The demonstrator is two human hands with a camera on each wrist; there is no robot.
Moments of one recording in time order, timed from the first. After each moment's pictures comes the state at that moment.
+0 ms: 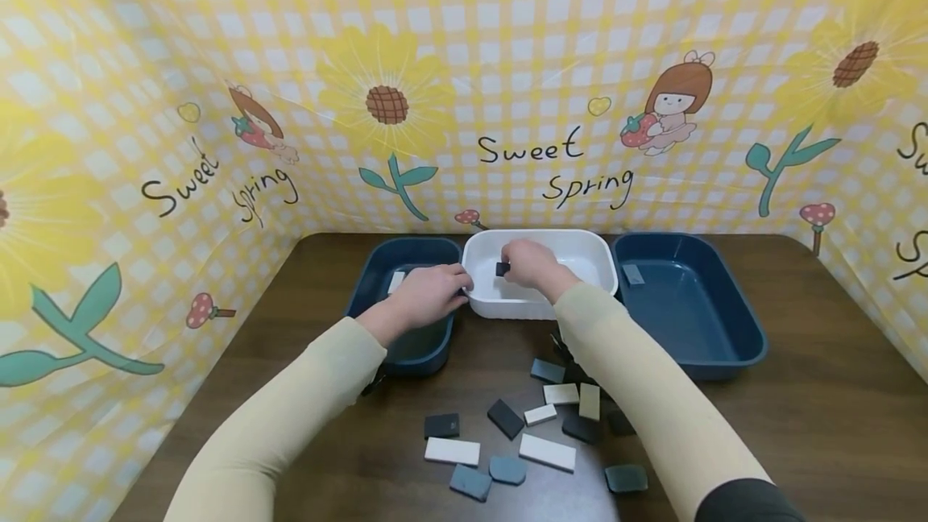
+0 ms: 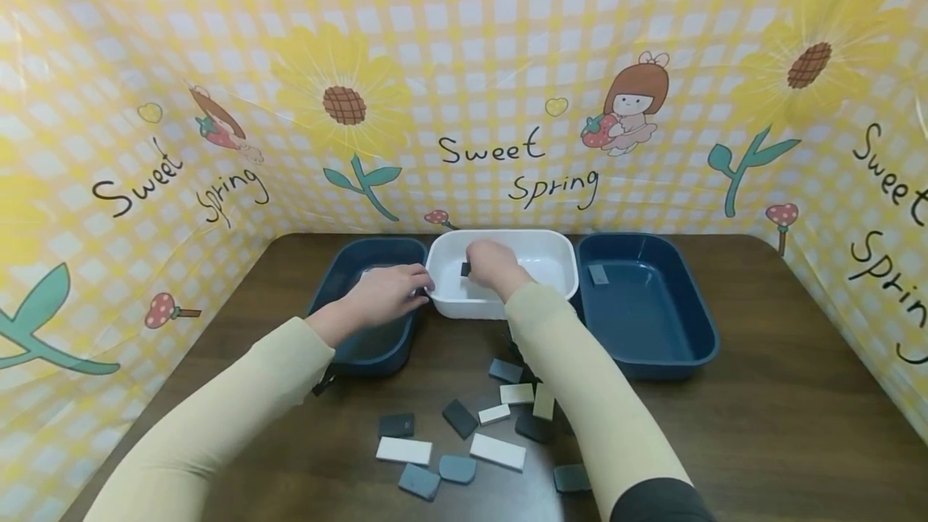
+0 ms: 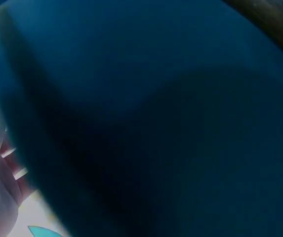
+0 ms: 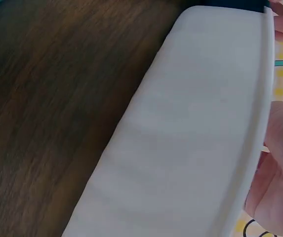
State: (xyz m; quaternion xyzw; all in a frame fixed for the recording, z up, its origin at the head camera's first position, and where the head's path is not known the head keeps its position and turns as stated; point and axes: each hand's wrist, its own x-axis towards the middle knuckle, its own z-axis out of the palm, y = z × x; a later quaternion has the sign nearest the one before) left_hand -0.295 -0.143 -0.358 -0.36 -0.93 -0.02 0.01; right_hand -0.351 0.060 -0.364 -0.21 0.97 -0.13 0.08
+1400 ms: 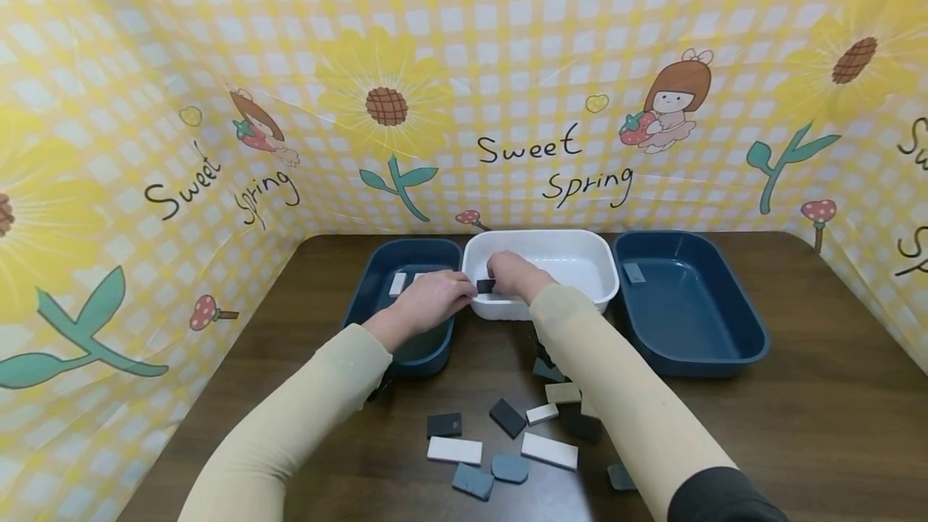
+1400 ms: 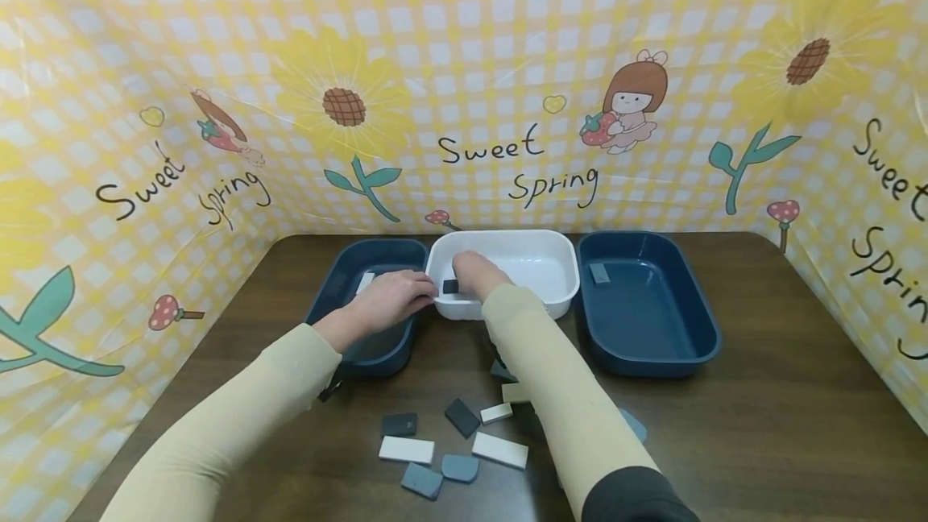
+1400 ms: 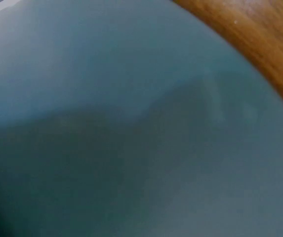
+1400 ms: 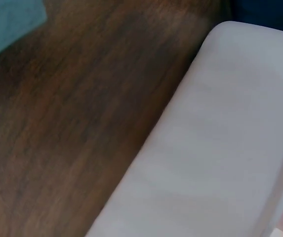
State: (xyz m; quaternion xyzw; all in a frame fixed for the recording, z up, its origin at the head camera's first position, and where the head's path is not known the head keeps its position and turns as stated) left_hand -0.292 -0.143 -0.366 -0.38 -0.92 -0.07 0.03; right_hand -0.356 0.032 -0.382 -0.20 0.95 -0.16 0.16
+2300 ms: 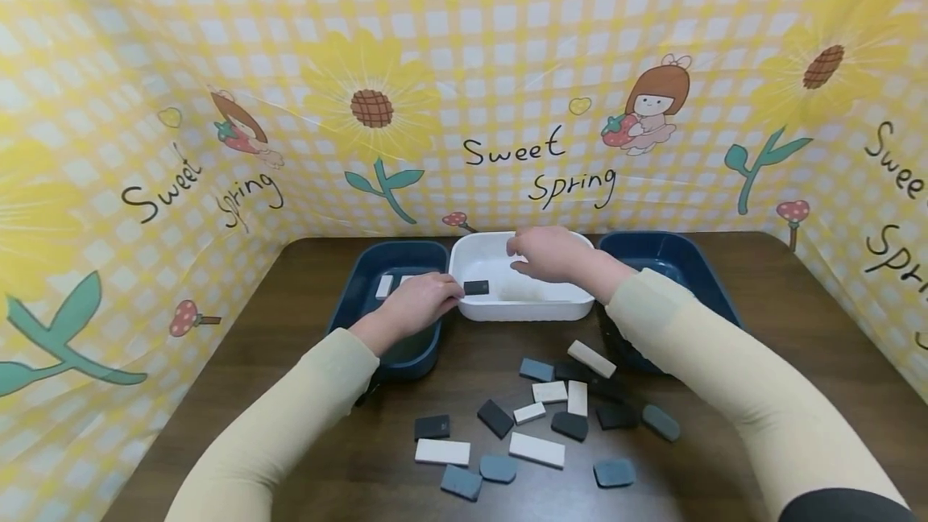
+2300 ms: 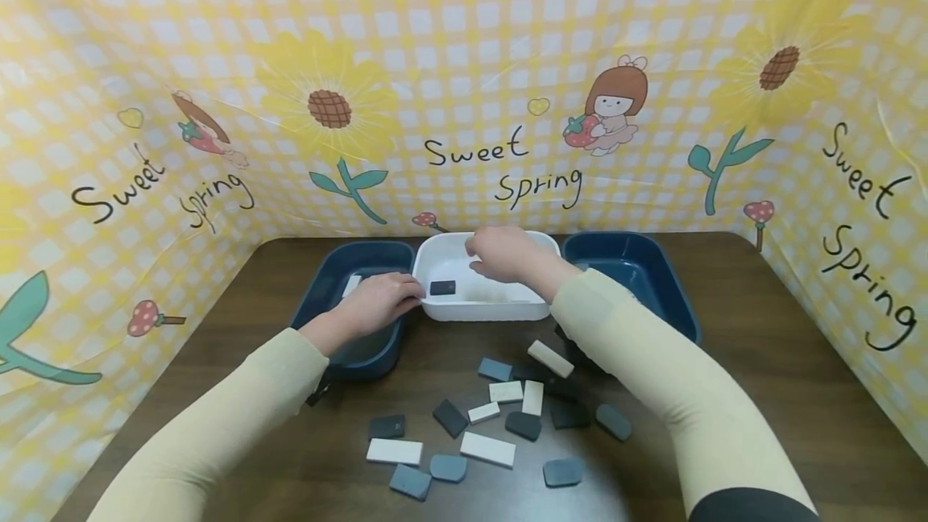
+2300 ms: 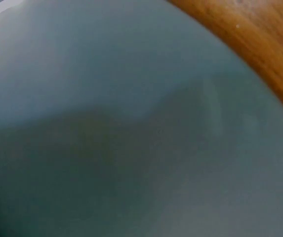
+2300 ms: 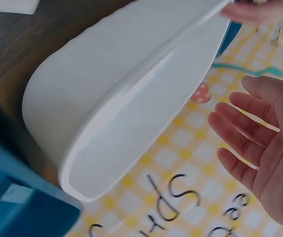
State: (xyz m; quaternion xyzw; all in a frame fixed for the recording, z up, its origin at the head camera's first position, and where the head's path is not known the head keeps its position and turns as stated) left_hand -0.292 -0.143 -0.371 -0.37 -0.93 -0.07 0.03; right_hand -0.309 0.104 -0.307 -0.33 0.95 -0.01 0.00
